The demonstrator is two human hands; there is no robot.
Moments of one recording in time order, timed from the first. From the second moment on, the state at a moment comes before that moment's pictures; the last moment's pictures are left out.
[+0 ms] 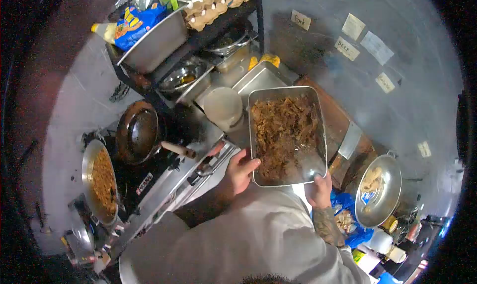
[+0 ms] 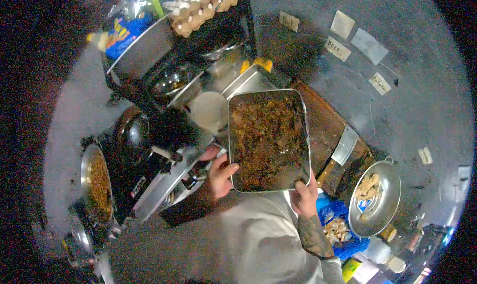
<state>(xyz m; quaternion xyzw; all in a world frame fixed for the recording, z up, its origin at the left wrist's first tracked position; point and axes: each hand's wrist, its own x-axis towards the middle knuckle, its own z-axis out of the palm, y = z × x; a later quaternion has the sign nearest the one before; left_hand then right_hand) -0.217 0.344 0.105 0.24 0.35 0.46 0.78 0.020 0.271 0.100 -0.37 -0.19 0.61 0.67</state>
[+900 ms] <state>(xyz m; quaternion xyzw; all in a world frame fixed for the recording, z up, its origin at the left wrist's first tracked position) -0.194 0.773 0.070 0.04 0.41 0.59 0.69 0.083 0.236 0.056 -0.31 0.00 0.58 0.75</state>
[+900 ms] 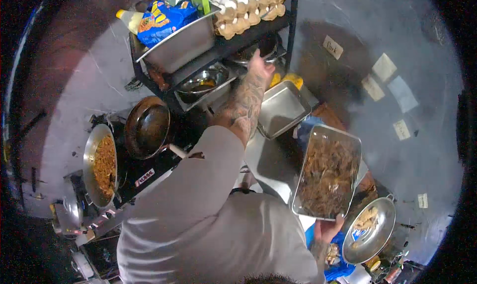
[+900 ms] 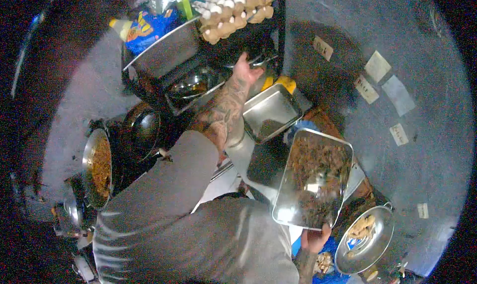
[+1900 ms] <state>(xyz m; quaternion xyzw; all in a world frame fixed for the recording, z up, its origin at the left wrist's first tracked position) -0.203 0.365 0.053 0.09 0.50 0.28 0.81 0.140 0.319 0.105 -0.52 -0.01 0.40 0.75</state>
